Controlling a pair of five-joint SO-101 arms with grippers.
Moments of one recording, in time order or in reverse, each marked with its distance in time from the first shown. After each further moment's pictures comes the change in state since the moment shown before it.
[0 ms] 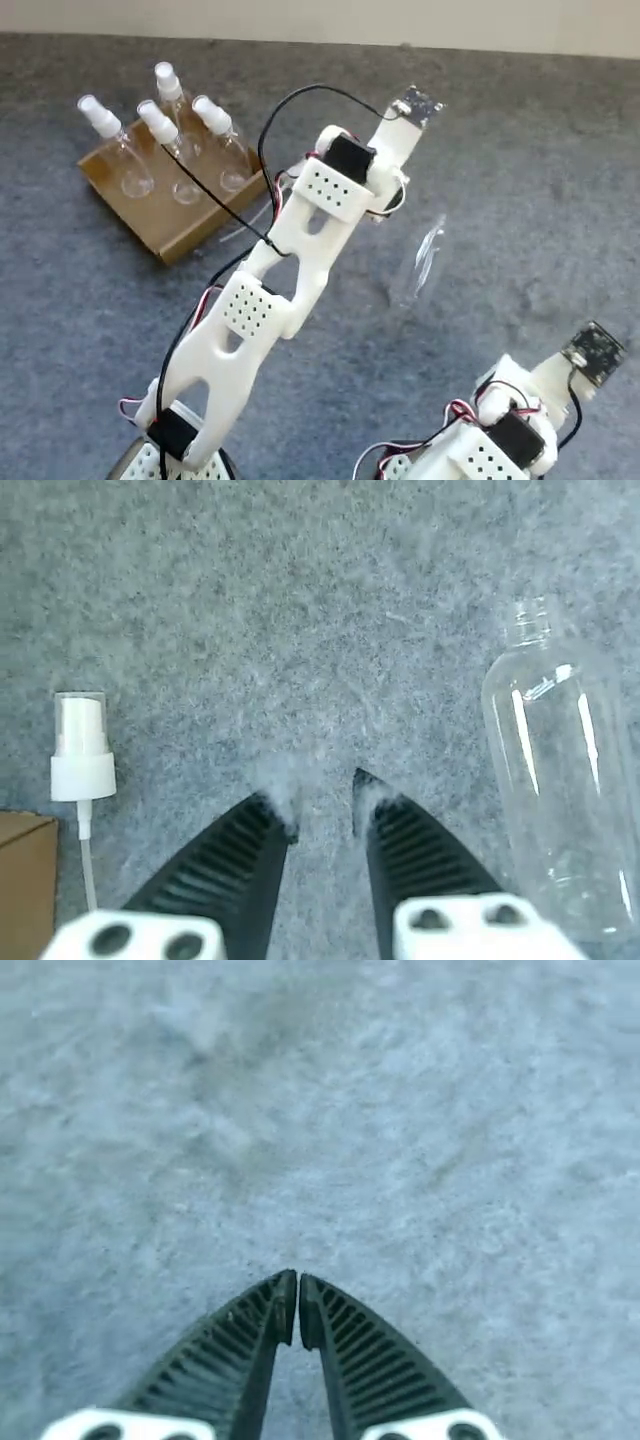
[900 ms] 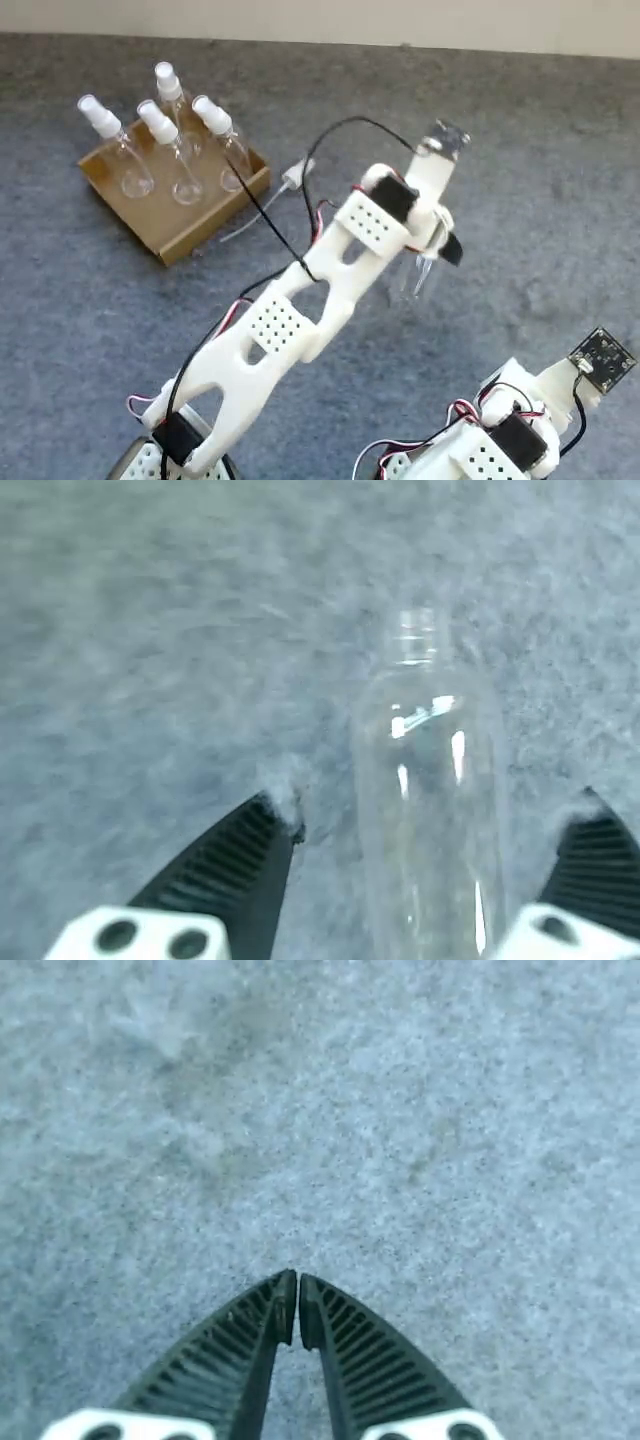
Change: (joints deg) left arm 8.5 8.5 -2.0 -5.3 15.7; right arm 1.4 0.0 0.0 0.0 0.0
